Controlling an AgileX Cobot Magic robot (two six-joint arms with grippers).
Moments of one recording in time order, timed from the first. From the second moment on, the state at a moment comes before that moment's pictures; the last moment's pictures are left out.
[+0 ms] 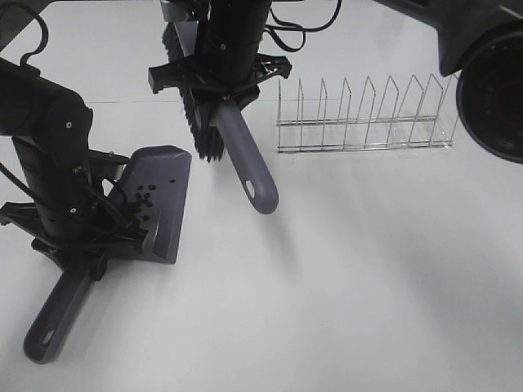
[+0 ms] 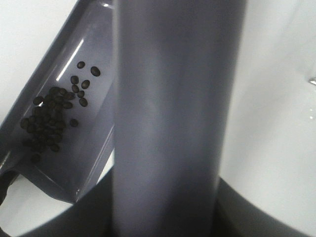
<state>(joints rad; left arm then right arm) -0.43 2.03 -1.11 0.09 0.81 -0.33 0.62 2.40 -2.29 0.08 1.23 0.19</state>
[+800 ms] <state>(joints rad) -0.43 2.03 -1.11 0.09 0.81 -0.33 0.57 2.13 -1.83 -0.06 1.23 0.14</state>
